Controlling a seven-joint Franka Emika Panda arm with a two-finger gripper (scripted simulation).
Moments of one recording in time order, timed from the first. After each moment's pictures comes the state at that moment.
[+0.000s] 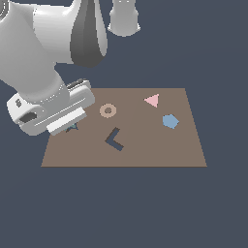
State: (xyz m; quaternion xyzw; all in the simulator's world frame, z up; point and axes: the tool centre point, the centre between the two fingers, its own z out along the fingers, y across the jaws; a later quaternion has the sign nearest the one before) arm 0.008 -0.178 0.040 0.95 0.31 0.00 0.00
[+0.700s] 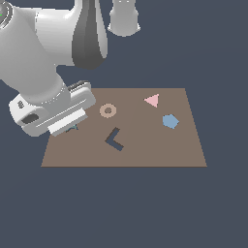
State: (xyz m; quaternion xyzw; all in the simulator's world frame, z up) arm 0.008 -0.177 0.035 0.95 0.31 0.00 0.00
